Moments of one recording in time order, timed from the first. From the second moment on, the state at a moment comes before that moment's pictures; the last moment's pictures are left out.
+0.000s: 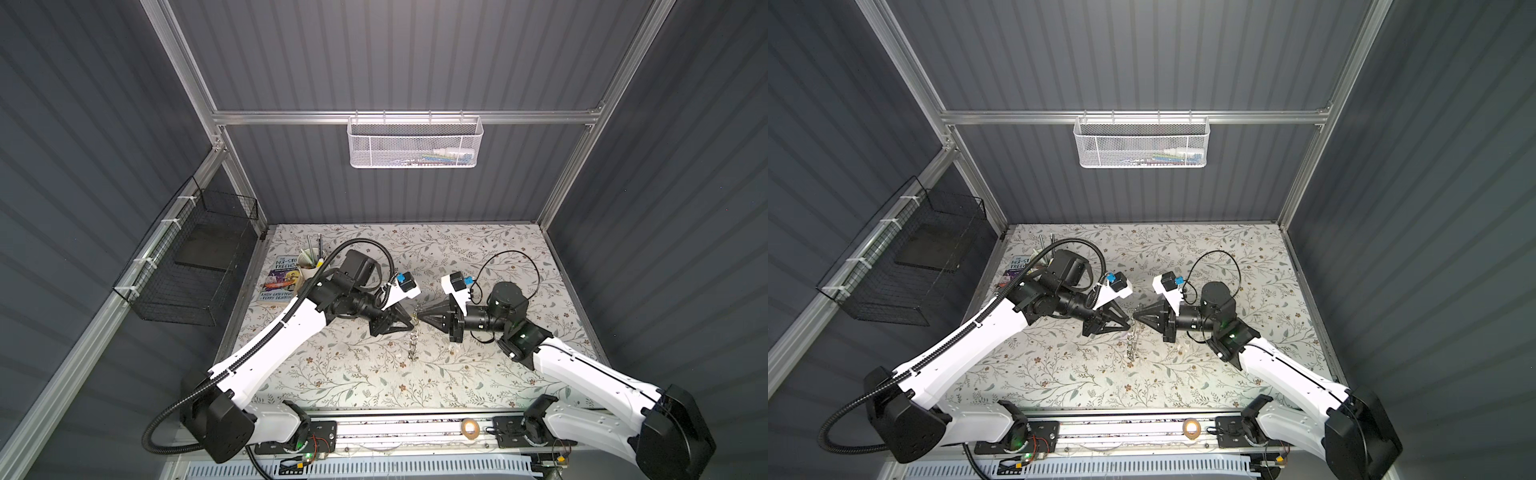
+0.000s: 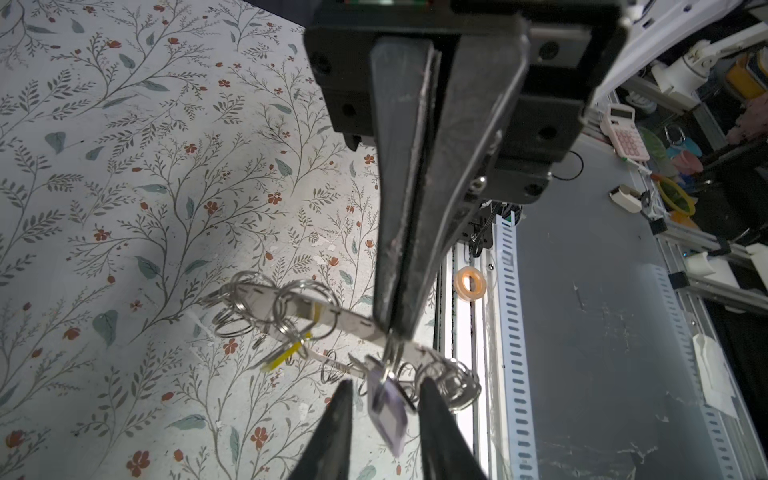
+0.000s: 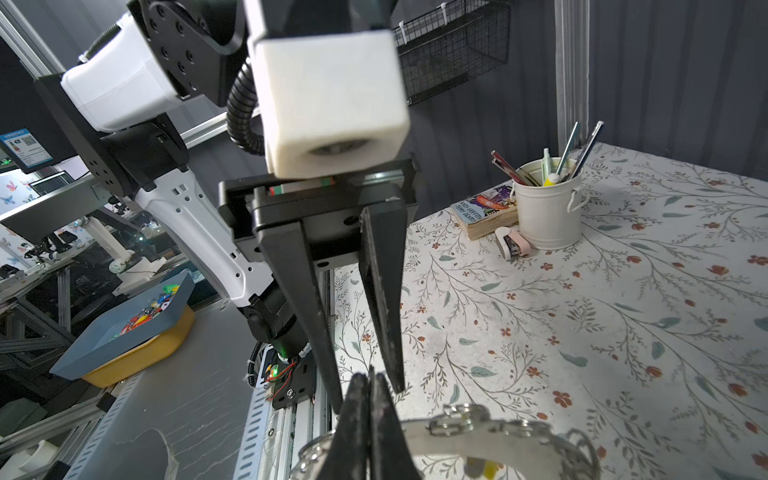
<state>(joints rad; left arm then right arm) -0.65 1.30 1.22 -0.82 0.77 0.39 0.62 1.09 0.61 0.40 -0.85 0.28</state>
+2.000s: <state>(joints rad) -0.59 1.19 0.73 0.28 1.05 -0.26 0.54 1.14 0.53 0.73 -0.98 0.47</state>
